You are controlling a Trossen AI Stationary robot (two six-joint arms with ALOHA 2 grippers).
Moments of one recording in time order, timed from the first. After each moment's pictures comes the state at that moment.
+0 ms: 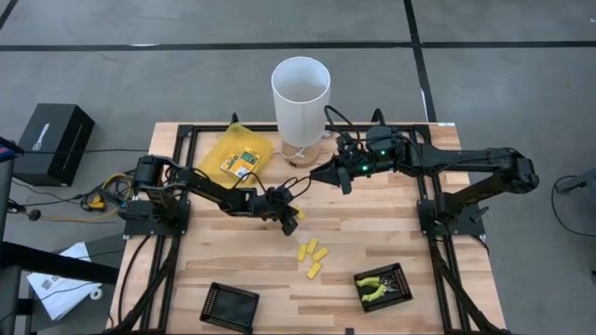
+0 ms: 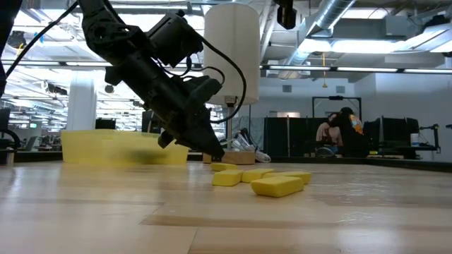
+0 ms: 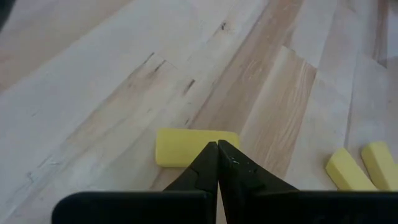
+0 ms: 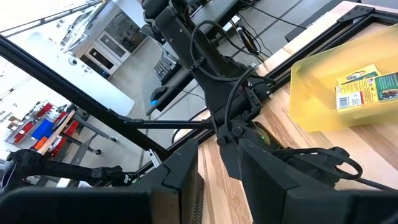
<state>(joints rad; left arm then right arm) -0.04 1.81 0.77 0.31 -0.21 -0.59 -0.10 1.29 1.14 -0.08 -0.22 0.68</state>
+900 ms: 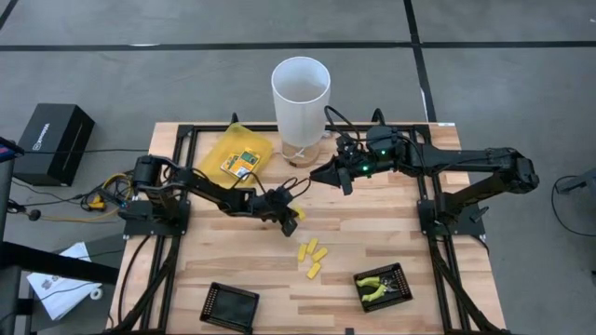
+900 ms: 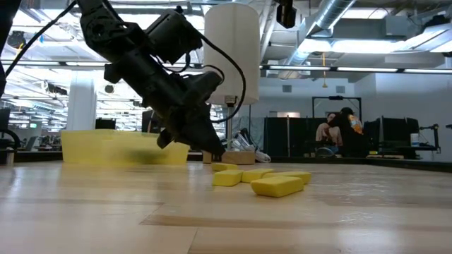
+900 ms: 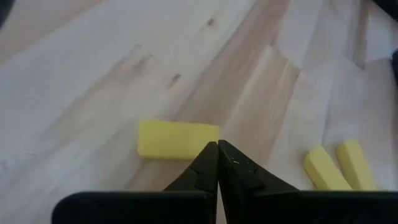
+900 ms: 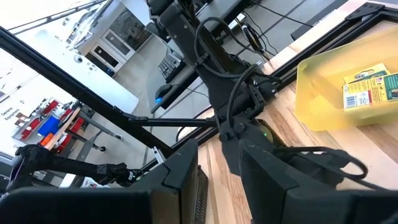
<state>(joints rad) -0.04 1.79 0.77 0.31 -0.17 -0.64 -0.10 1.29 1.14 -0.07 -0.24 0.68</state>
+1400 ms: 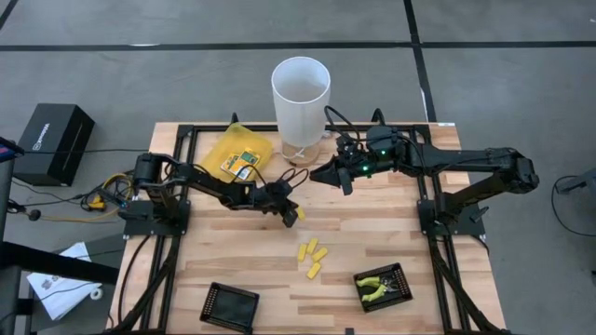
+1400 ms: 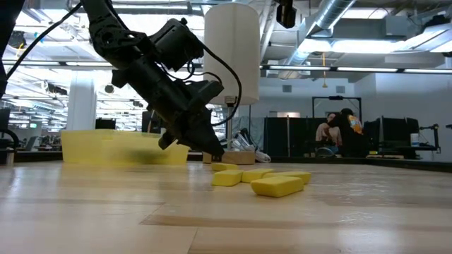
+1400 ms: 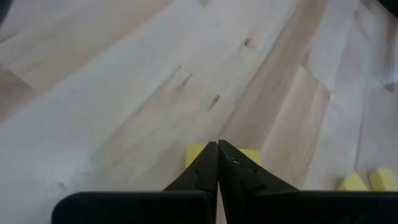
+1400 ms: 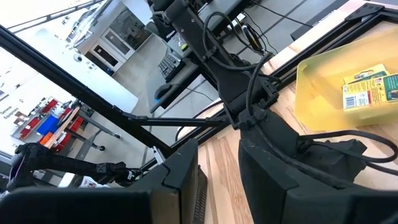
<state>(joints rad) 0.03 1.80 0.77 0.31 -0.15 -0.63 -0.10 1.29 1.14 -0.07 -0.24 0.67</state>
